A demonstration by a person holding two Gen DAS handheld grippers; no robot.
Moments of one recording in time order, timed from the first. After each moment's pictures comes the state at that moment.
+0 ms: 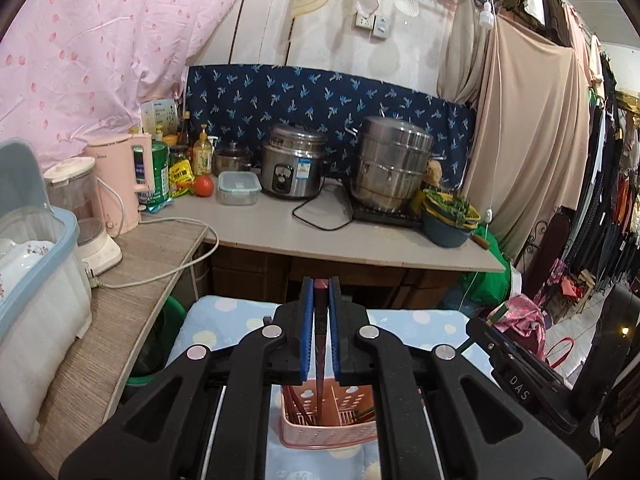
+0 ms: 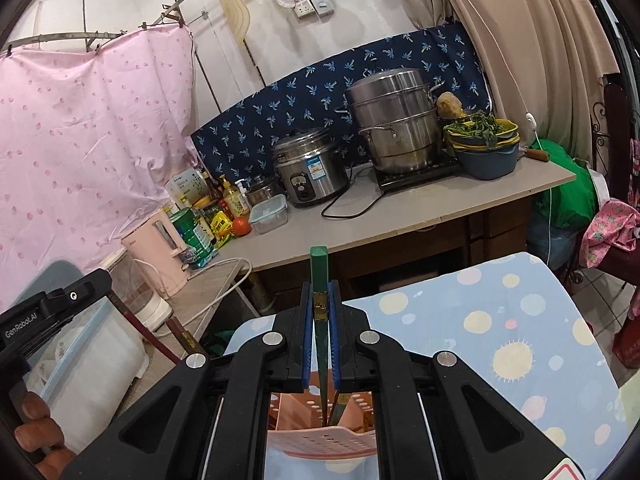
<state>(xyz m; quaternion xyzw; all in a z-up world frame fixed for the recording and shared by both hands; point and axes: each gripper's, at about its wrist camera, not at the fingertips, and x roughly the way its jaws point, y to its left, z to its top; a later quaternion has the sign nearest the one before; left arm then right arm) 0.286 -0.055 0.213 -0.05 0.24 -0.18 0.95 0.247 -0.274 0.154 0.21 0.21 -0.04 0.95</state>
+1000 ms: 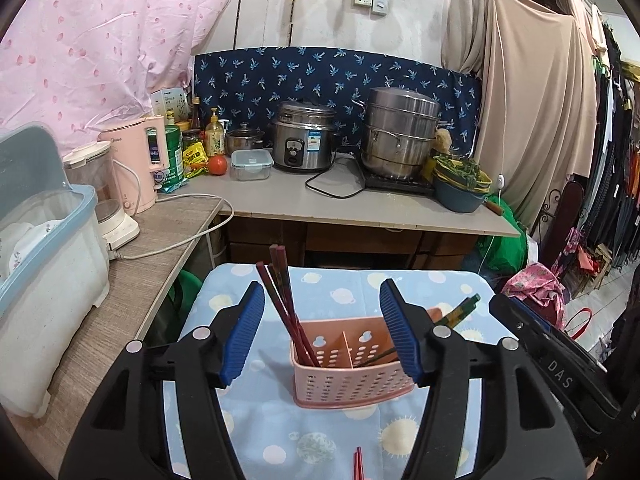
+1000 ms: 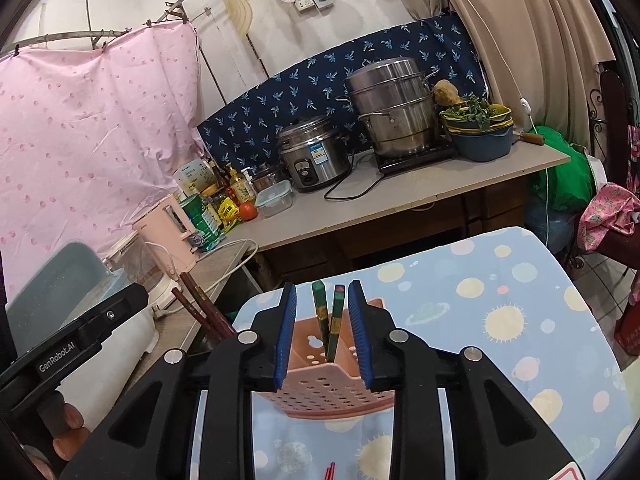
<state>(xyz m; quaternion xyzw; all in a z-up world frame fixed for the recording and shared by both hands) 0.246 -0.060 0.181 -0.01 0.27 -0.16 0.95 0.191 -0.267 0.140 0.21 0.22 -0.02 0.95</state>
